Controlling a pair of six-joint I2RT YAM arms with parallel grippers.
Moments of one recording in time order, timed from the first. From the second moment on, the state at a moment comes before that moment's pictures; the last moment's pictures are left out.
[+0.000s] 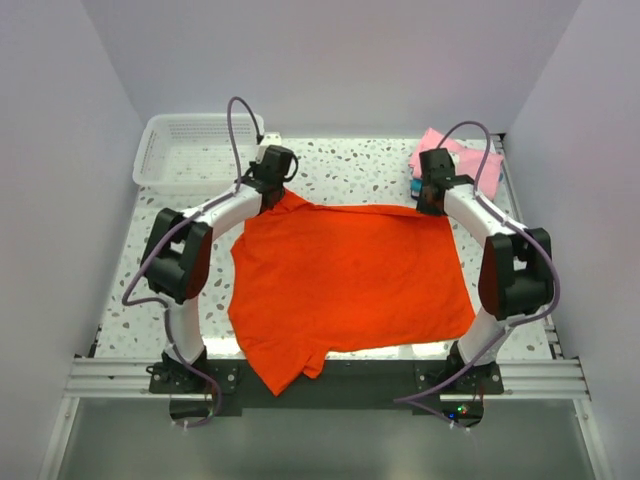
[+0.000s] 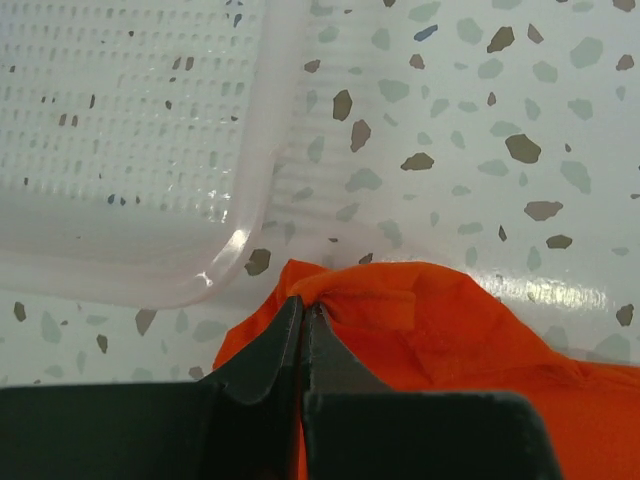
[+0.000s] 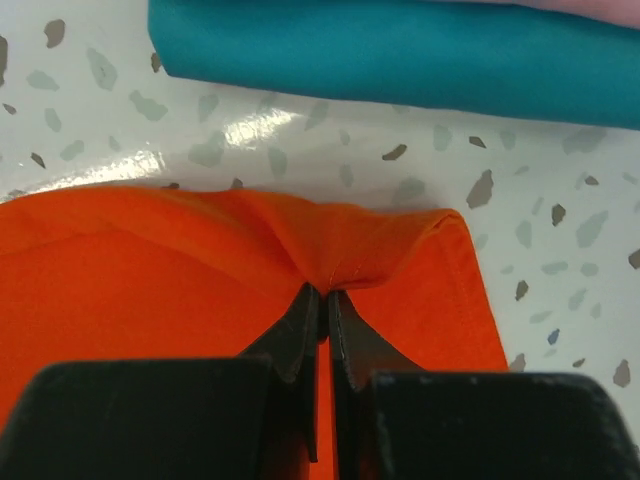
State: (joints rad) left arm -0.44 1.92 1.40 -0.19 -0.58 -0.29; right arm 0.18 1.73 1.28 -0.54 0.35 0.37
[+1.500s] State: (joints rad) left arm -0.66 1.33 1.01 -0.58 -0.68 -0.86; right arm 0.16 1.74 1.40 -0.65 0.31 0.29
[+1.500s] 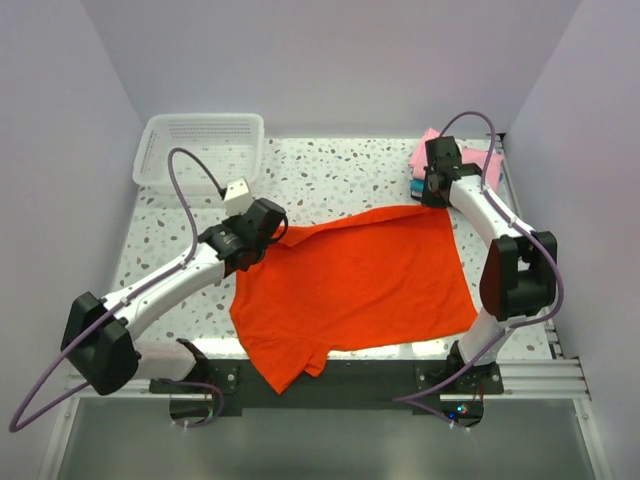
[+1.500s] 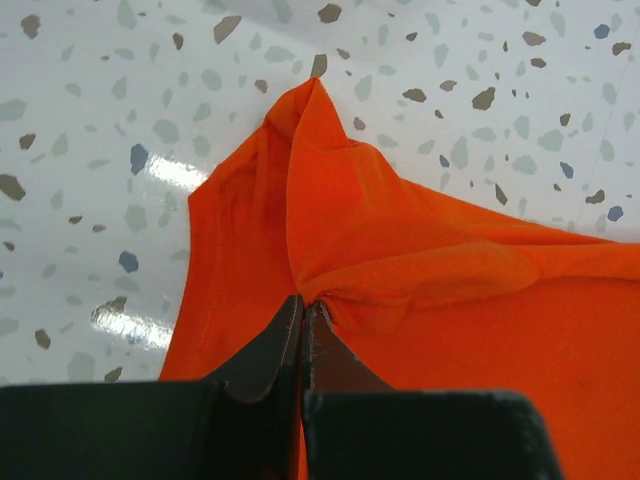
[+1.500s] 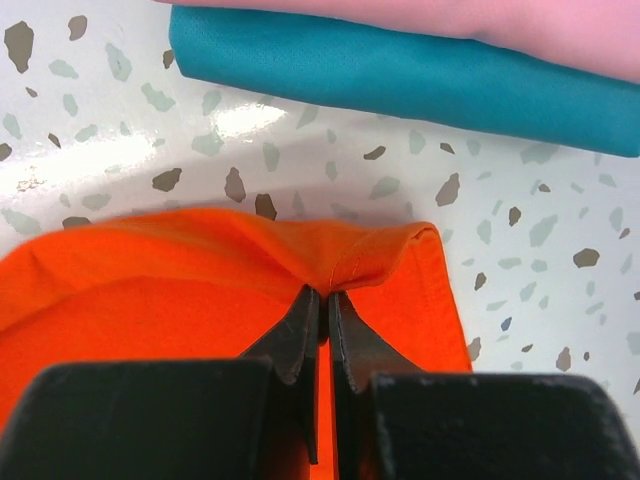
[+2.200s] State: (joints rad) left arm -0.84 1.10 0.88 -0.82 -0.68 -1.15; right arm 0.15 1.73 1.41 -0.74 0.31 0.25
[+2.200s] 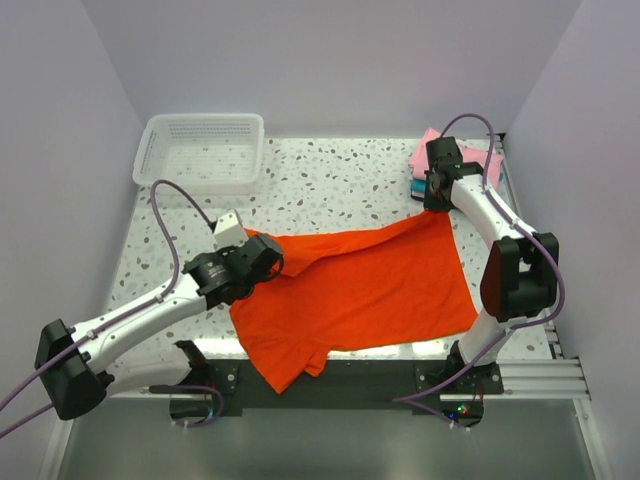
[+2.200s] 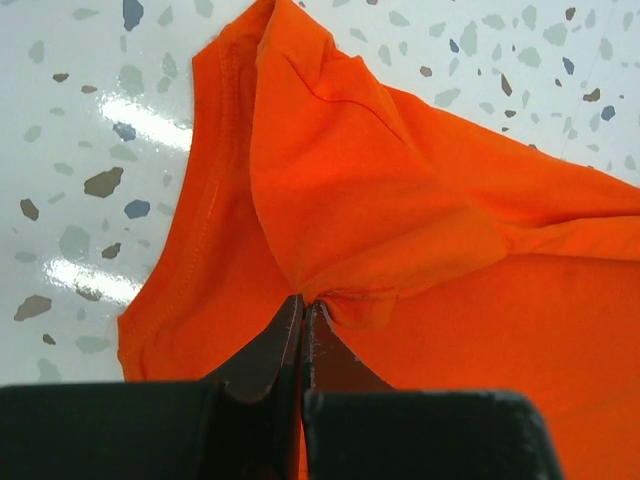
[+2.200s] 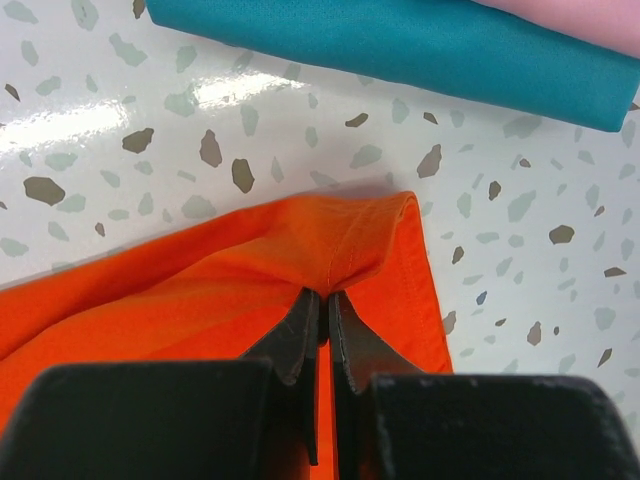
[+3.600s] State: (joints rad) left arm -1.02 1.01 0.73 -0.96 -0.54 -1.30; right arm 0.12 1.71 1.37 -0.84 0.43 0.23
